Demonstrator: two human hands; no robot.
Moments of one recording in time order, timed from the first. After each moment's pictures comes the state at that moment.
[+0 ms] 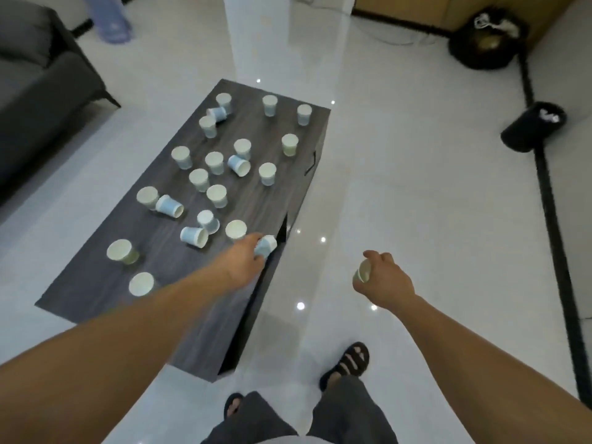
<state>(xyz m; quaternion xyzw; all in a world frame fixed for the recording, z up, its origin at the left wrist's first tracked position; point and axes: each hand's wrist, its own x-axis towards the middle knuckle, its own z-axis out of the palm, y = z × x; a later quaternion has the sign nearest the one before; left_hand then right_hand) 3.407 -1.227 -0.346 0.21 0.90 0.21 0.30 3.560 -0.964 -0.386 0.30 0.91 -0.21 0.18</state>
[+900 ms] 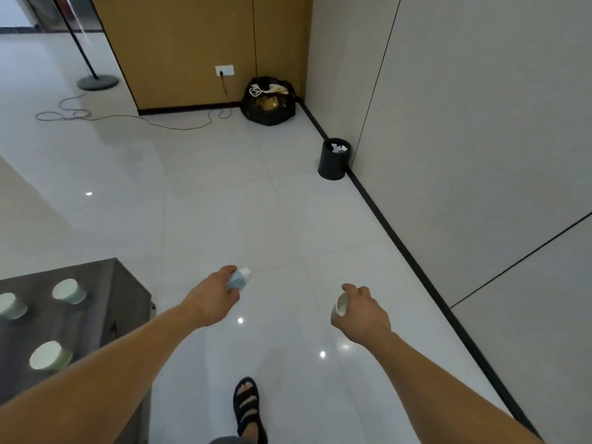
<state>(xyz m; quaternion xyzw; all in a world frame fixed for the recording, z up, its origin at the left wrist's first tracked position) 3.306 -0.609 -0.314 0.47 0.83 0.14 0.28 3.583 -0.481 -0.350 0.56 0.78 -0.27 0.07</state>
